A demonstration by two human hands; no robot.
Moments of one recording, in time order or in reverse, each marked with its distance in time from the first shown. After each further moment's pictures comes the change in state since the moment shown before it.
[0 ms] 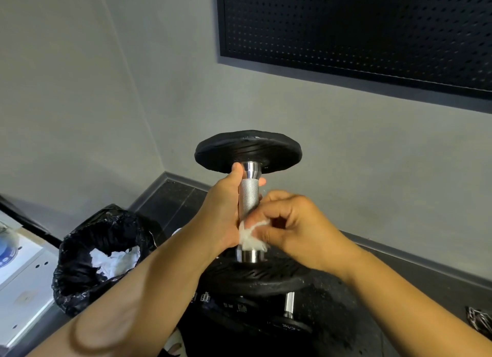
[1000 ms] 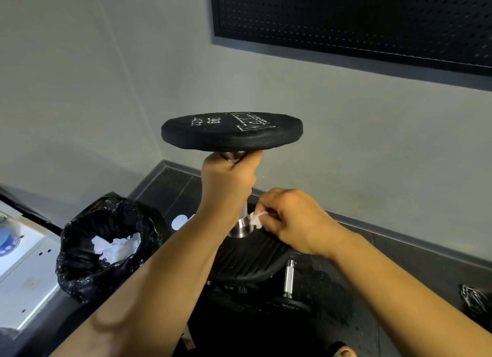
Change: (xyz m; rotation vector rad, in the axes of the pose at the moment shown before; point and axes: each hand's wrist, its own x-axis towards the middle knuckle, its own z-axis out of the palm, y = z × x) left_hand -0.006 -0.005 0.013 0.261 0.146 0.618; right_hand -0.003 0.022 0.007 -0.504 -0.067 0.067
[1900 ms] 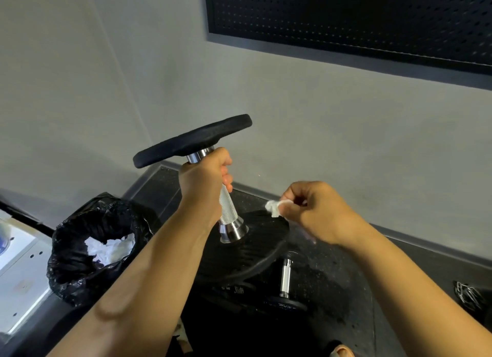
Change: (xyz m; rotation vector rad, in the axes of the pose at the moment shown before) left_hand 0.018 -0.010 -0.015 -0.173 0.207 -0.328; right_hand -0.014 0.015 -0.023 0.457 0.059 0.407
